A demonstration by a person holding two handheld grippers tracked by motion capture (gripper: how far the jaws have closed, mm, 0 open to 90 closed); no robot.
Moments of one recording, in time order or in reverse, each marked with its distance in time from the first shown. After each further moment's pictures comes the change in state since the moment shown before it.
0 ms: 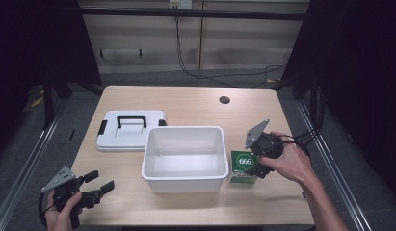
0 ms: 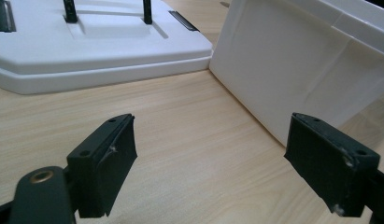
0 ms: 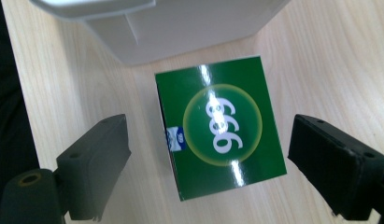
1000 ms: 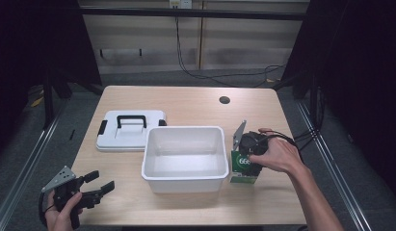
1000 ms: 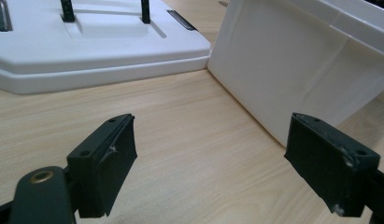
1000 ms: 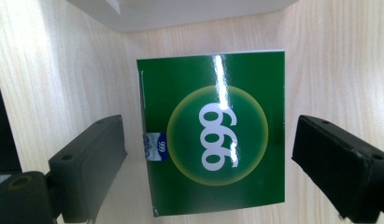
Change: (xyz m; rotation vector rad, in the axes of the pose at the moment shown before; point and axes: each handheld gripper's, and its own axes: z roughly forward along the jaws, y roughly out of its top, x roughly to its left) left arm 0.000 0.000 0.000 0.003 -0.009 -0.005; right arm -0.014 0.023 0.033 0.202 0.067 -0.134
